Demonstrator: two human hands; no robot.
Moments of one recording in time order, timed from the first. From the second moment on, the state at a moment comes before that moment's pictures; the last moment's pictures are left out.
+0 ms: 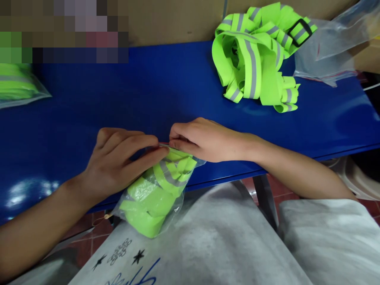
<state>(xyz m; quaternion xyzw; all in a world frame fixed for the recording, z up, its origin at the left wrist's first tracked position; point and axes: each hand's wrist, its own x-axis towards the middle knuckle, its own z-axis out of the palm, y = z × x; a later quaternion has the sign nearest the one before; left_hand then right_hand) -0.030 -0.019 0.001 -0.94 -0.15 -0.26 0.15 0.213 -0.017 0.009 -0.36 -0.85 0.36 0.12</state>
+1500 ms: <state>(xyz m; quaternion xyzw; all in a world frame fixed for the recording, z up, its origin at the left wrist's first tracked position) -0.034 -0.008 -0.008 -0.87 -0.33 -0.25 -0.25 0.206 -0.025 0.000 -0.38 -0.88 0.26 0.14</state>
